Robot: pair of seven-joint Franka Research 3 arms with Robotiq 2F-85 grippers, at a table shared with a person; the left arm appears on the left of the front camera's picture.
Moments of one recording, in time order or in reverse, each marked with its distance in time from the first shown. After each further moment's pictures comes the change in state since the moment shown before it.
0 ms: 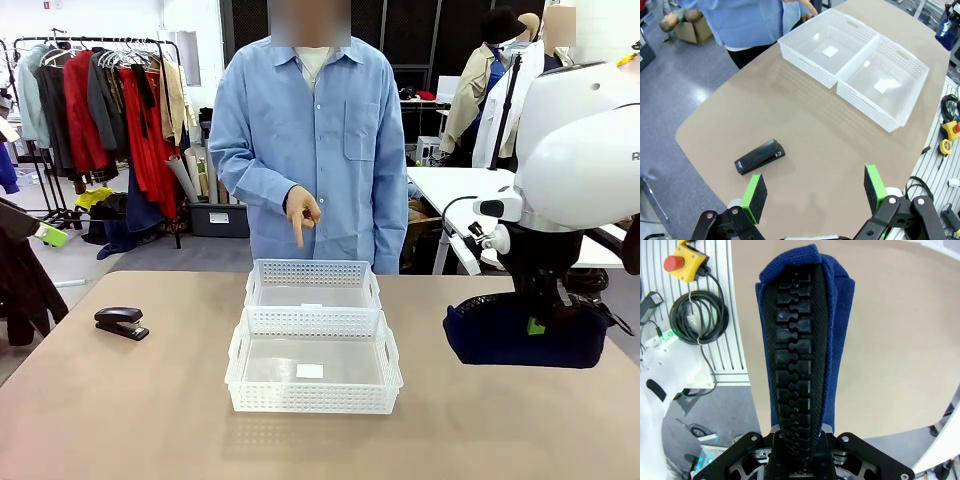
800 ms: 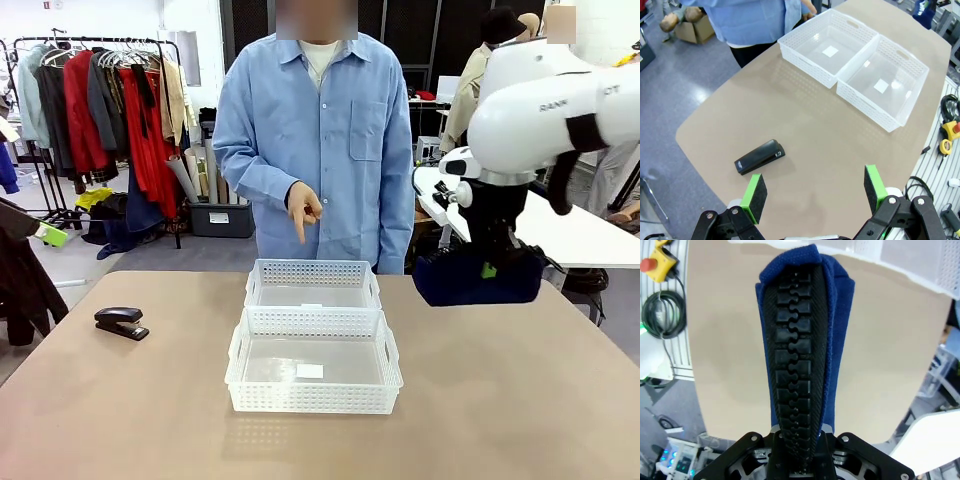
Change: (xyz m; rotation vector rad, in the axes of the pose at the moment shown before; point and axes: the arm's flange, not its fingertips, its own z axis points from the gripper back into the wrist) left arm 0.000 0.000 0.000 0.000 0.000 0.000; right arm 0.020 -0.112 0.027 -0.064 -0.036 0.158
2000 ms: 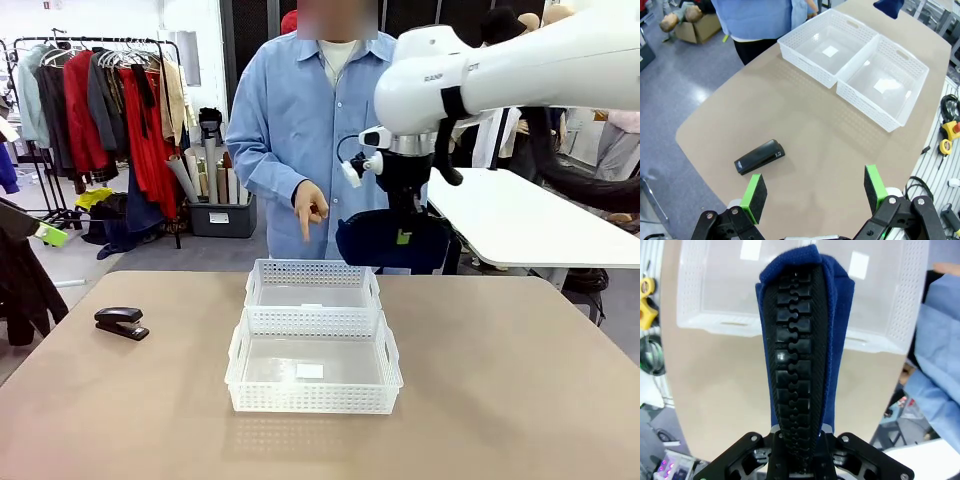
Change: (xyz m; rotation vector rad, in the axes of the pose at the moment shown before) left arm 0.000 0.000 0.000 0.000 0.000 0.000; right arm 0.100 -0.119 0.019 0.020 -0.082 -0.005
